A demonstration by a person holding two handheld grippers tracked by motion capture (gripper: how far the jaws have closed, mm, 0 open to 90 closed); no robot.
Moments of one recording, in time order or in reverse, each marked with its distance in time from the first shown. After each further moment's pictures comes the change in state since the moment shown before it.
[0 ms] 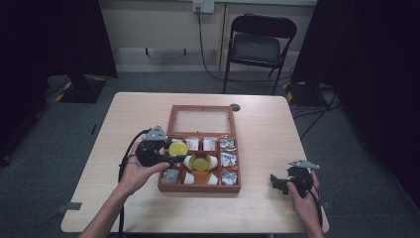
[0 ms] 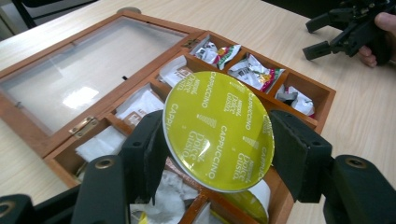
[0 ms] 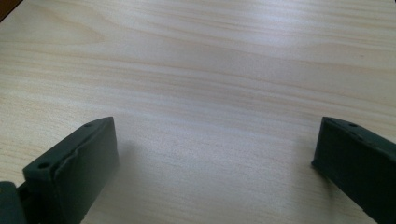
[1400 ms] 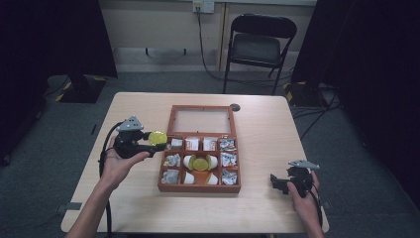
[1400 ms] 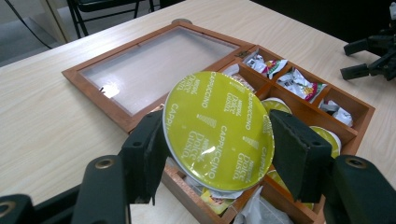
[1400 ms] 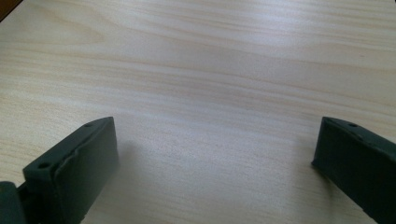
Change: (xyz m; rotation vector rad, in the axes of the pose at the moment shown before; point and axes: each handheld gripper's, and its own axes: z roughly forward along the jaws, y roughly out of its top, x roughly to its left) left arm 0.039 -0.011 -0.039 -0.062 0.099 -0.088; right arm 0.000 0.000 0.000 0.000 0.000 0.000
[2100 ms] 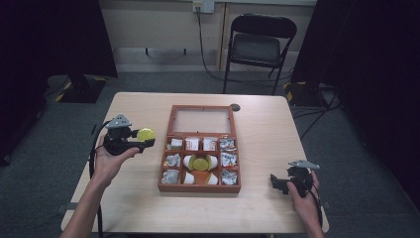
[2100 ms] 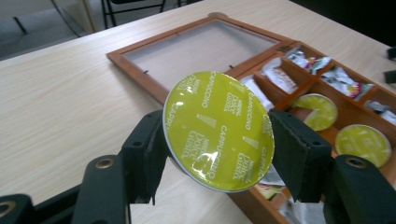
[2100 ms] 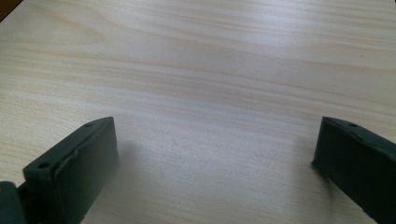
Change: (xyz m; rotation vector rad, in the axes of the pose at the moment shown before) left arm 0.033 -0.017 -0.008 -0.003 0.093 -0.068; right arm 0.000 0.000 0.000 0.000 0.000 0.000
